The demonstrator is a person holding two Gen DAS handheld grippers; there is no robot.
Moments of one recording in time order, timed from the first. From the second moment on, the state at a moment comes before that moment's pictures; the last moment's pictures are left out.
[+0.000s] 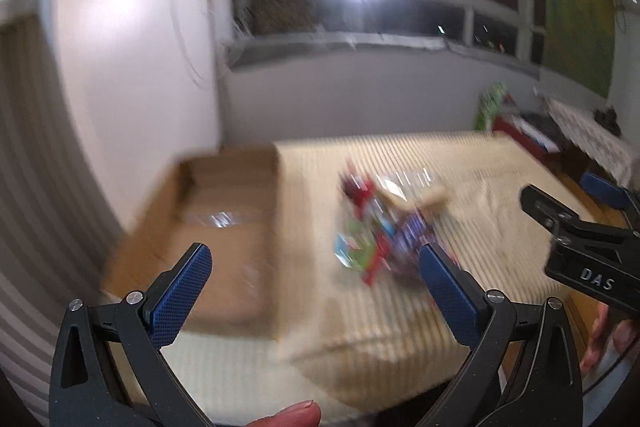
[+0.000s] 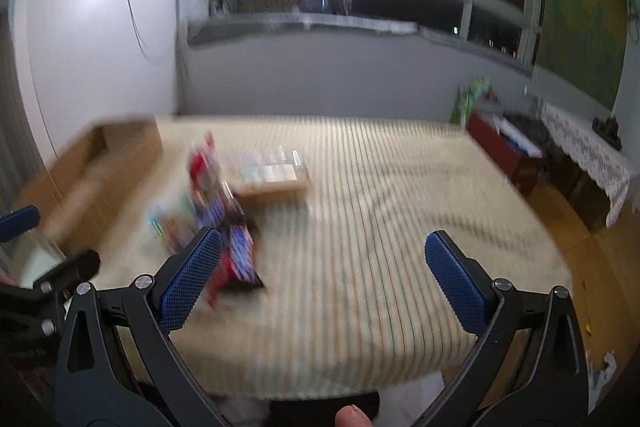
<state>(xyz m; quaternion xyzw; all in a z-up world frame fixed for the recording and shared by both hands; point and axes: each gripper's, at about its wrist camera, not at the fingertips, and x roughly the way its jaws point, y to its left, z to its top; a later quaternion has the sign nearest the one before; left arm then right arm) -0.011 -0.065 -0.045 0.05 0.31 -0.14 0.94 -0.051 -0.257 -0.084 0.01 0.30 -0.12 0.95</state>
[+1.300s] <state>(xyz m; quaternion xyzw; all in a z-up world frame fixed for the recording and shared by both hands) 0.054 -0.092 -0.130 -0.02 0.40 -0.25 0.88 0.014 -0.257 -0.165 -0.02 0.36 0.11 0.93</state>
